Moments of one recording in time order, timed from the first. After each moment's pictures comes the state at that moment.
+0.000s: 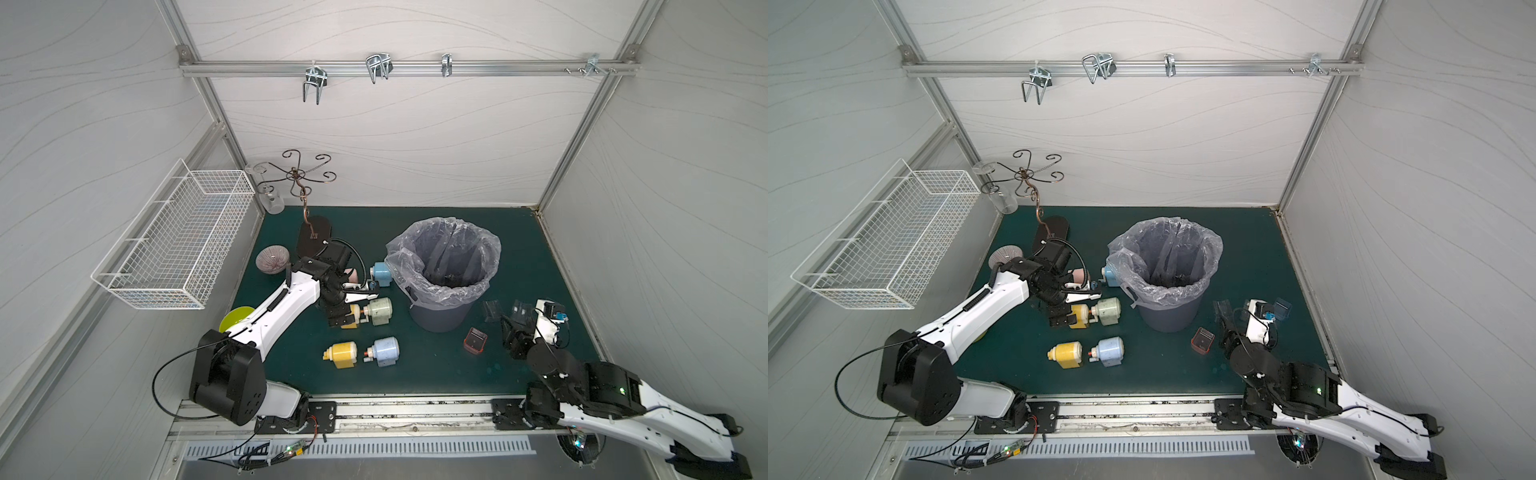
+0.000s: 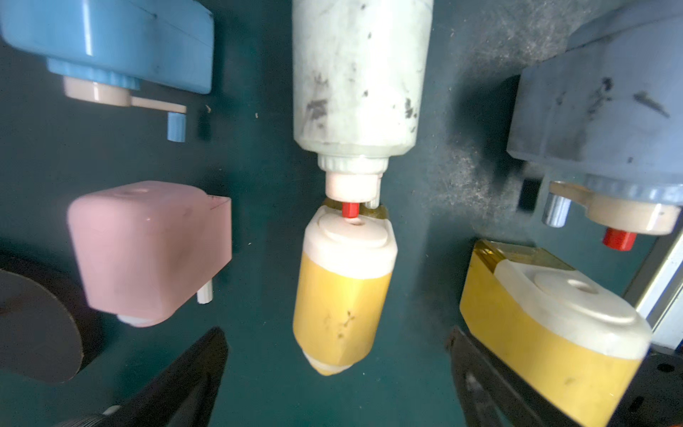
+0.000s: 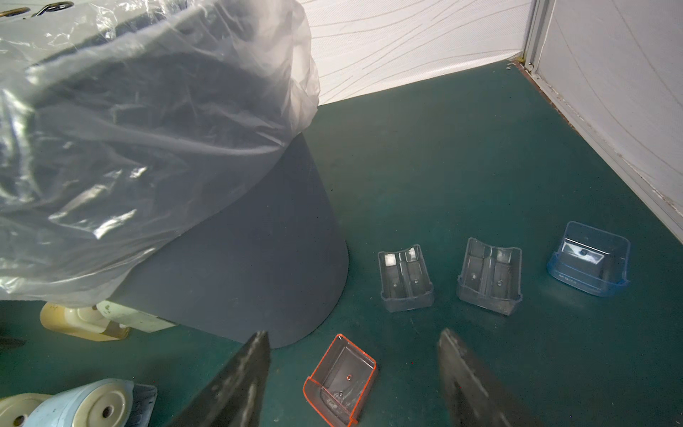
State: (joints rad) left arm -0.35 1.41 1.06 -1.01 0.11 1.00; right arm 1.27 0.27 0.57 -1.00 0.92 0.86
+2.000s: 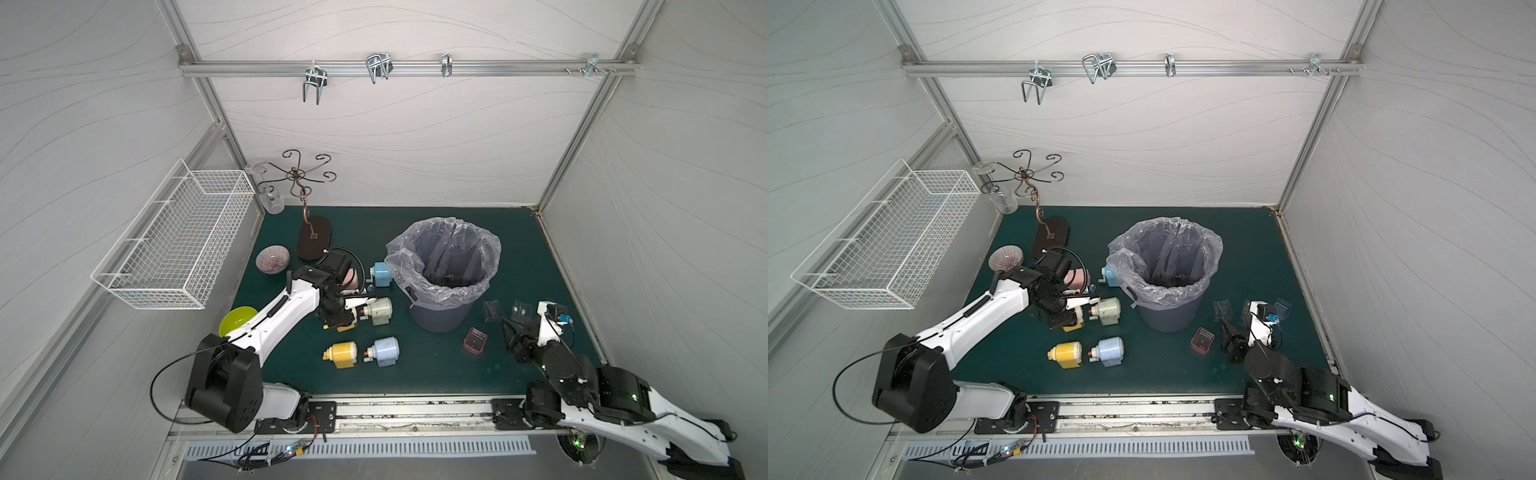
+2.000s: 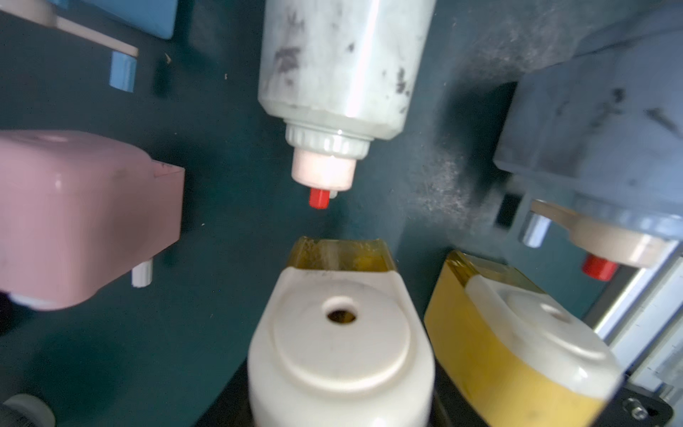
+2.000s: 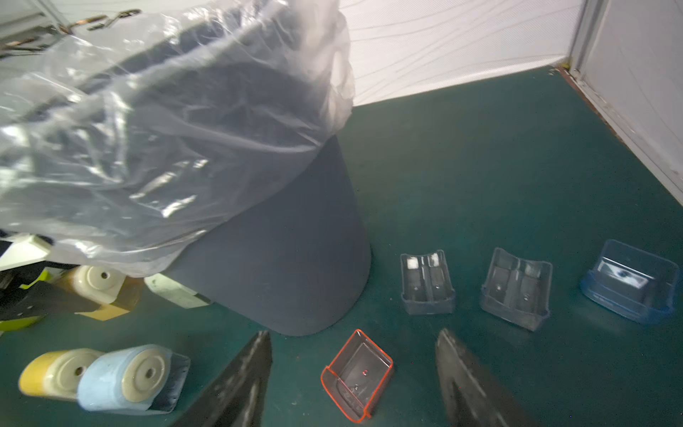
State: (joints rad) left arm -0.37 1.33 1.01 -1.05 0.11 0.83; right arm 1.27 0.11 0.55 -0.89 0.81 0.65
